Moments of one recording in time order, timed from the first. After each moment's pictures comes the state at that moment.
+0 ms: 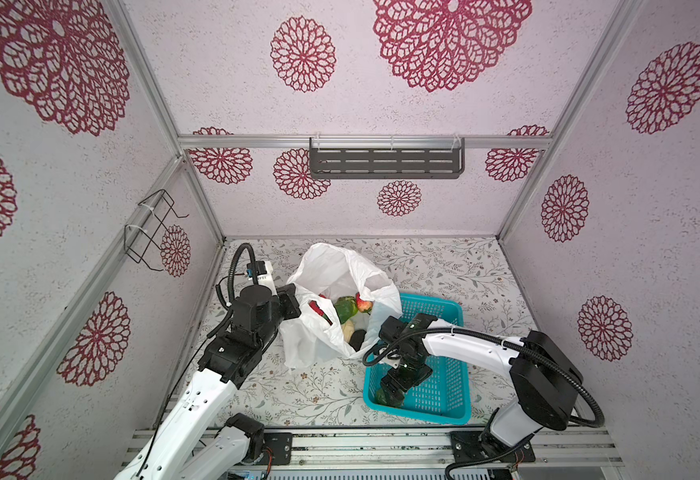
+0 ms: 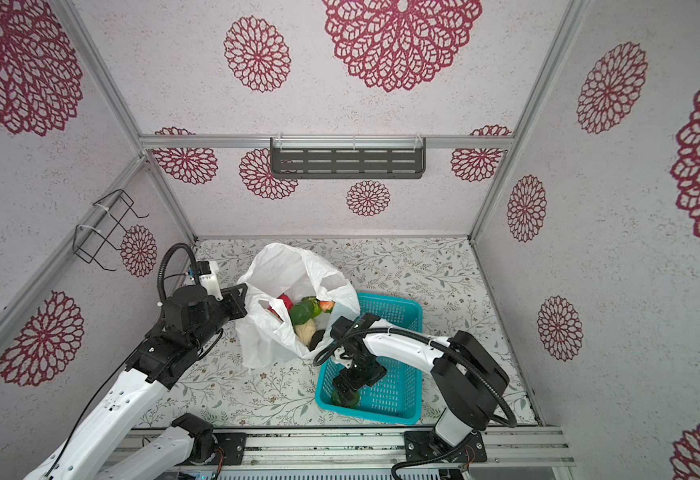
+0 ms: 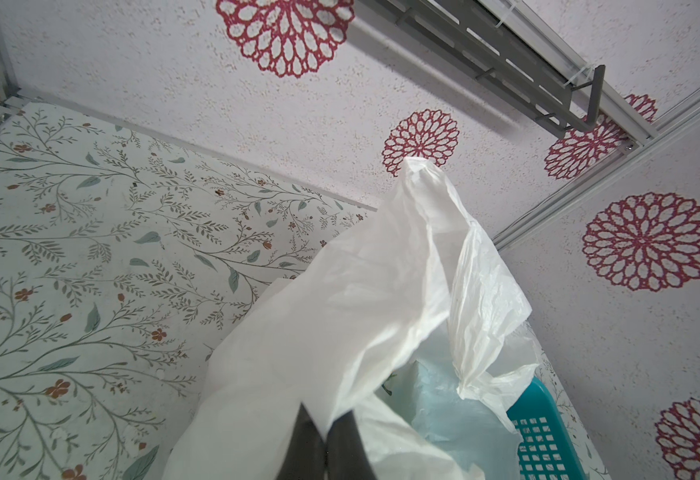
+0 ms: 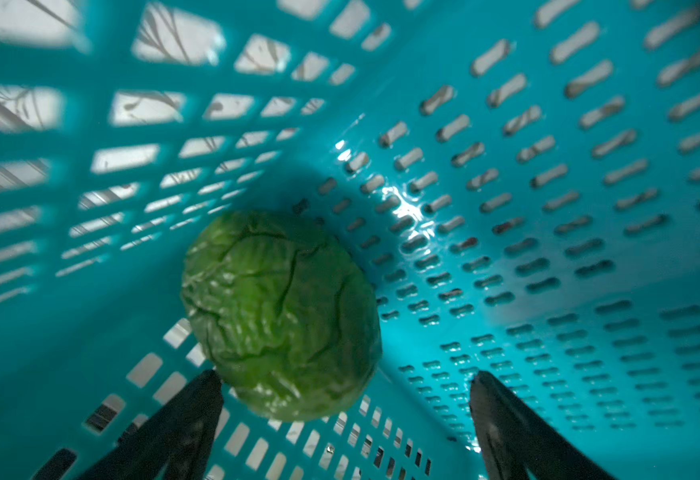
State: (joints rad) left arm -0.40 0.88 0.85 -0.34 -0.14 -0.54; right arm 0.91 1.62 1.04 -1.06 -0.32 0.13
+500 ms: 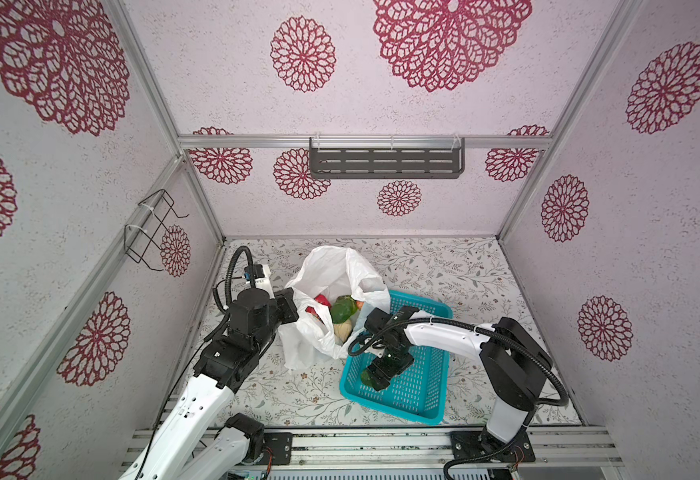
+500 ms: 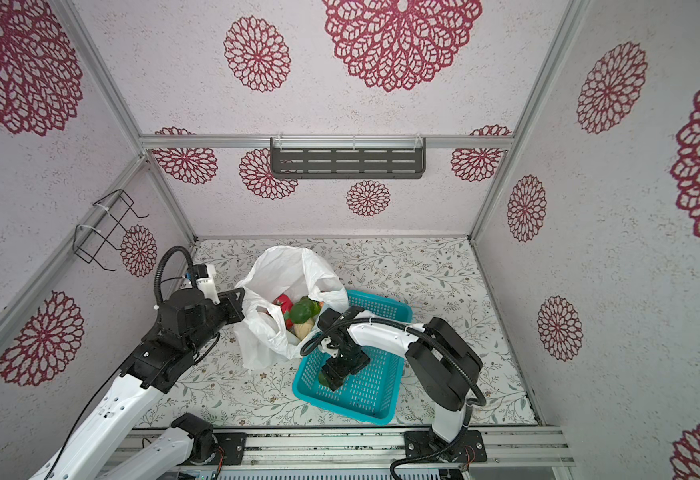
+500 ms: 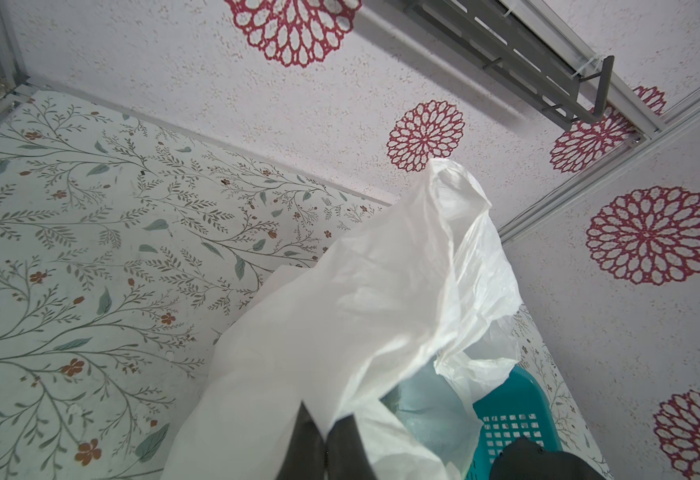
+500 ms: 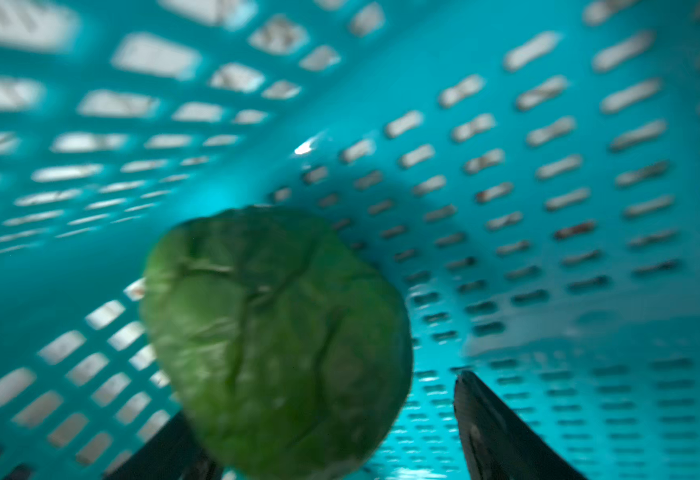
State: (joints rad) left arm -0.40 0.84 0.85 -0.40 -0.14 -0.55; right arm 0.90 1.78 1.18 -0.97 -0.23 0.11
